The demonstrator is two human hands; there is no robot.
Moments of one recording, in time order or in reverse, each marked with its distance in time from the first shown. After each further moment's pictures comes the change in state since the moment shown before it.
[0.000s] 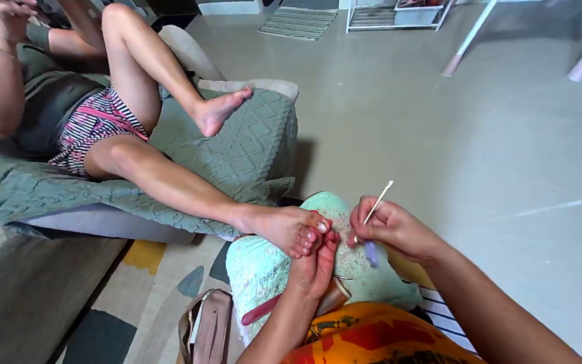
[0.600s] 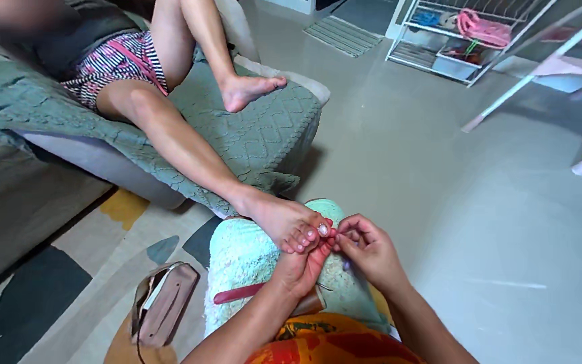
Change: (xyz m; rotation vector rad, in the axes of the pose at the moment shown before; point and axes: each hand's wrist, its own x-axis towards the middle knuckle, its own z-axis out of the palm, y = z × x) left_hand -0.001 -0.001 0.011 -0.038 0.040 0.021; right_hand 0.017 0.014 0.034 -0.339 0.221 -0.243
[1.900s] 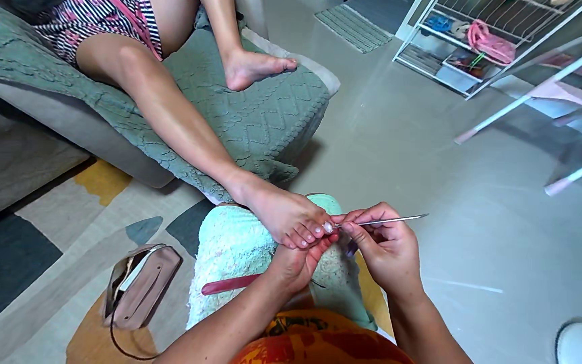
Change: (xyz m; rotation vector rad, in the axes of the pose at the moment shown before) left_hand 0.000 -0.001 0.004 0.066 0.140 0.025; right_hand 0.014 -0.035 0.005 -0.075 0.081 -0.203
